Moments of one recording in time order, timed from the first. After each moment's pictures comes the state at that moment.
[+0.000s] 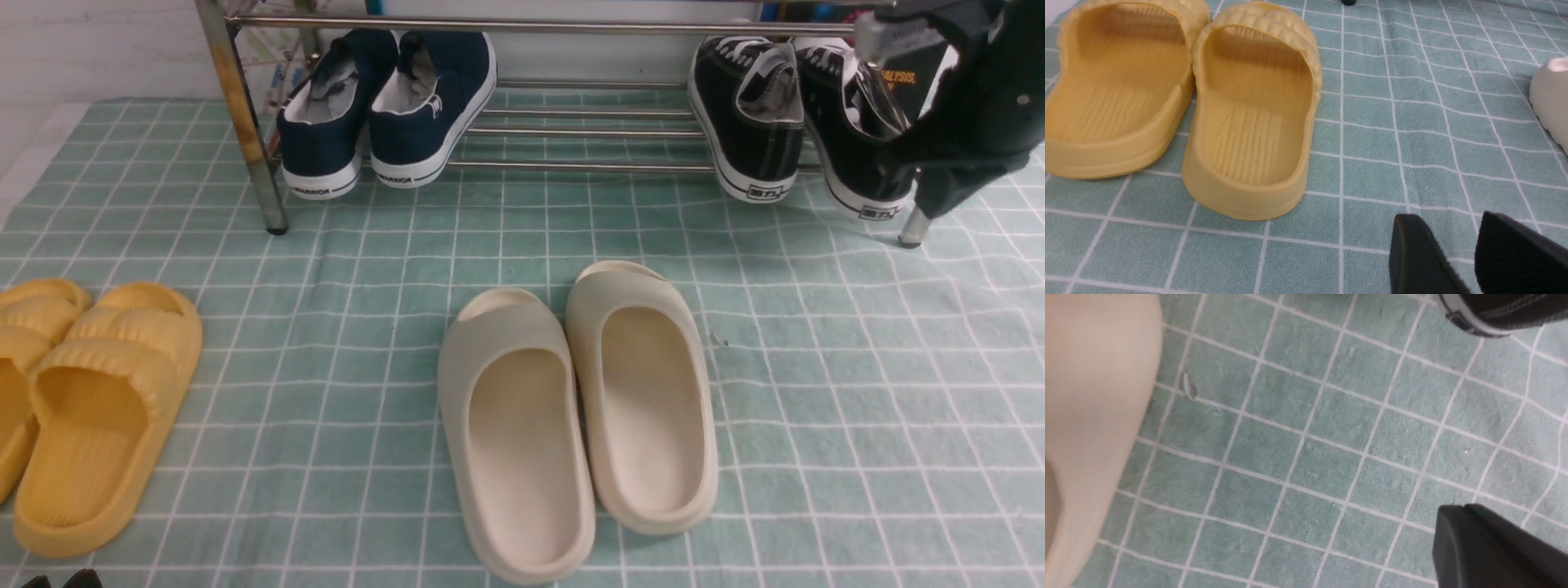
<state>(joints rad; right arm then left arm) 0.11 1.87 -1.74 -0.02 1.20 -0.18 0.00 -0.01 0.03 -0.04 0.38 -0.13</state>
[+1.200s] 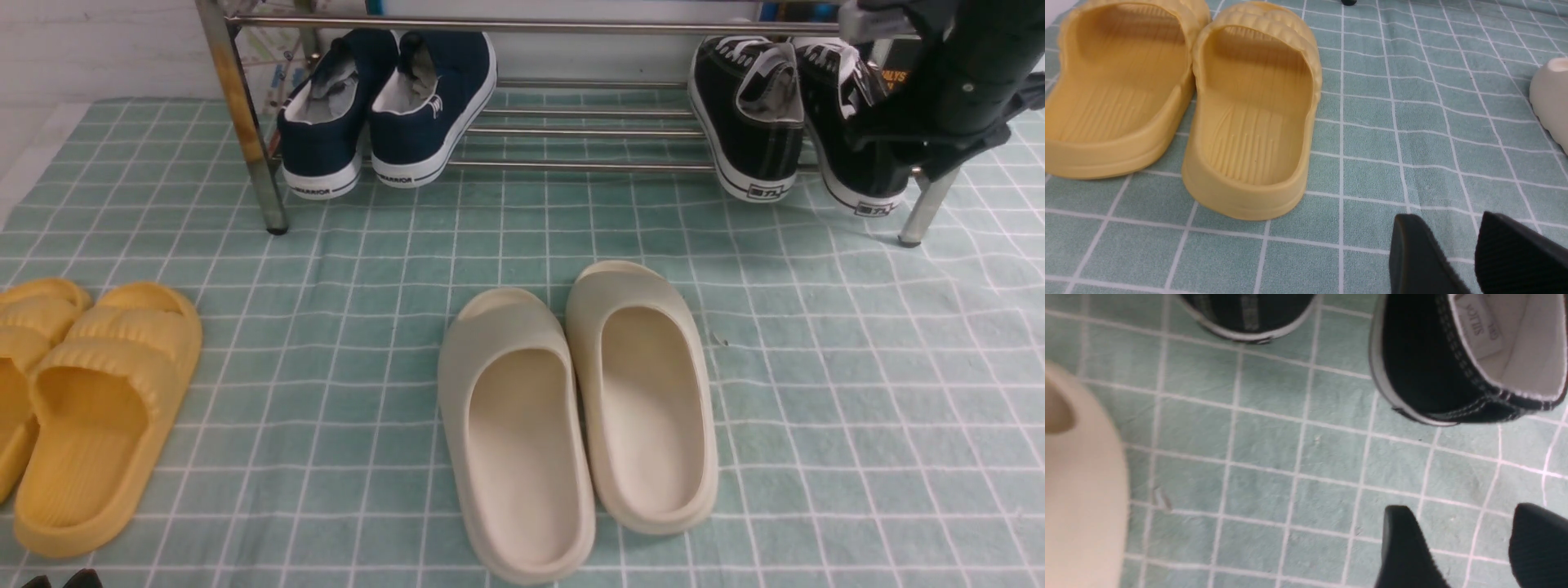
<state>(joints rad) 0.11 1.98 -1.96 0.00 1.23 -0.07 0.00 -0.01 0.03 -0.04 0.38 -0.13</state>
